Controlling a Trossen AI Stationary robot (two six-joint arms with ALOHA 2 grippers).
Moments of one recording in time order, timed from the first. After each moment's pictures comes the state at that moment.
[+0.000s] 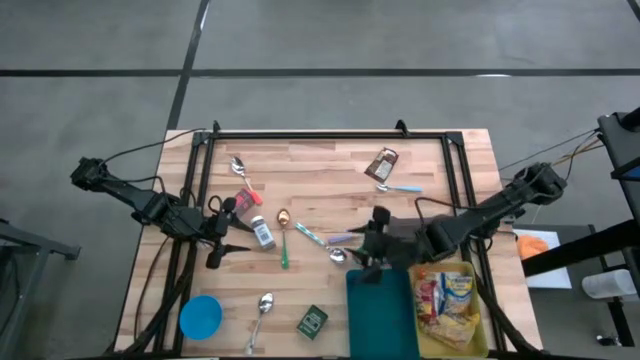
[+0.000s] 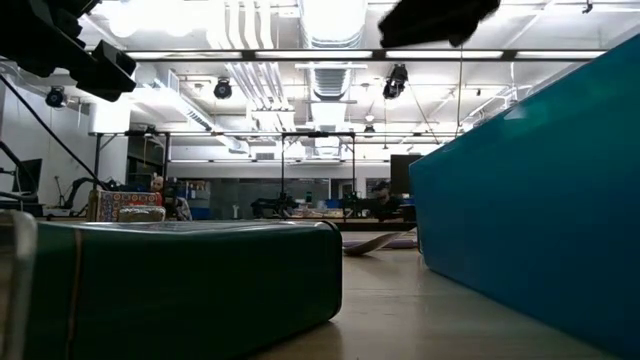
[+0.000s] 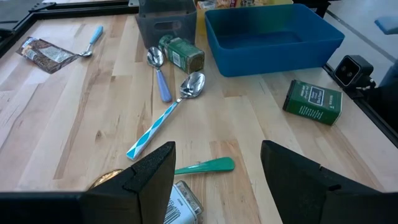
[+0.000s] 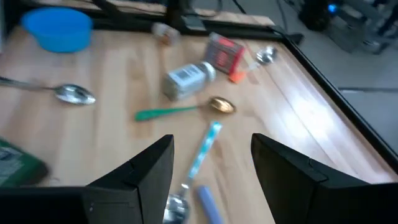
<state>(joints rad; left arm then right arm) -0.44 0.53 0.40 -0.37 -0.25 -0.14 0.45 1.44 0.96 -0.12 0.65 0.23</state>
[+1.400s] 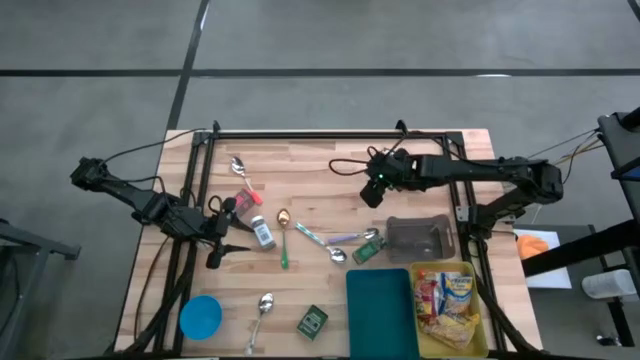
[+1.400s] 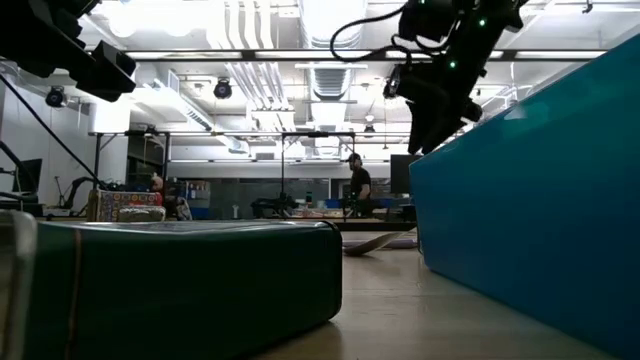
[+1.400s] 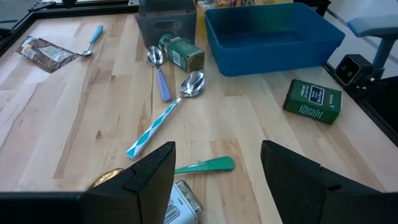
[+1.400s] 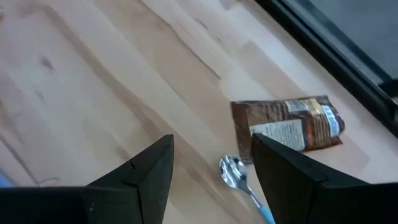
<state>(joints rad) -0.44 0.53 0.40 -0.37 -0.25 -0.14 -0.22 1.42 1.03 -0.66 0.36 0.43</state>
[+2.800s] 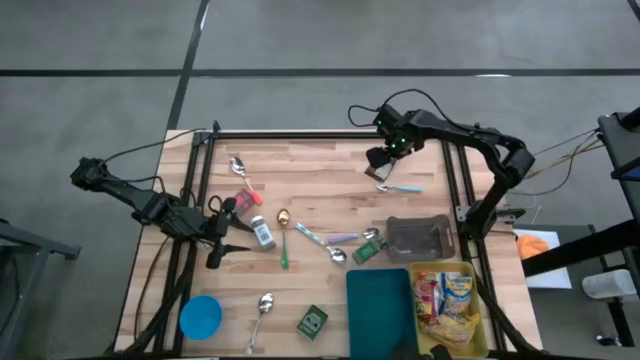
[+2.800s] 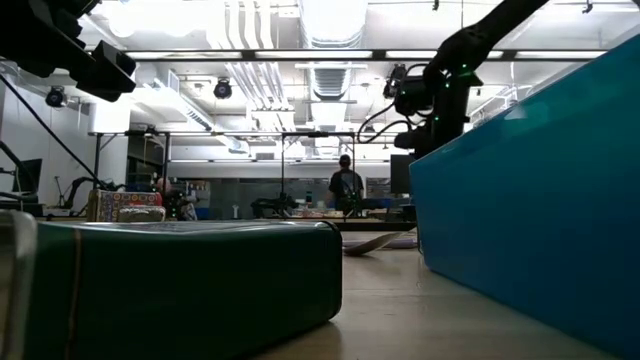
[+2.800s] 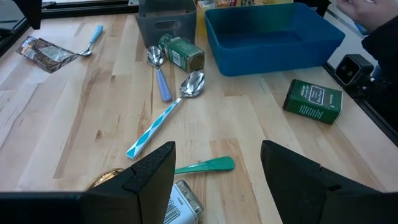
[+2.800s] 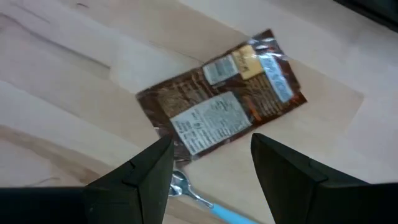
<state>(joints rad) -0.44 0.53 0.40 -0.37 -0.25 -0.14 -0.71 1.70 1.22 -0.86 -0.01 0.44</state>
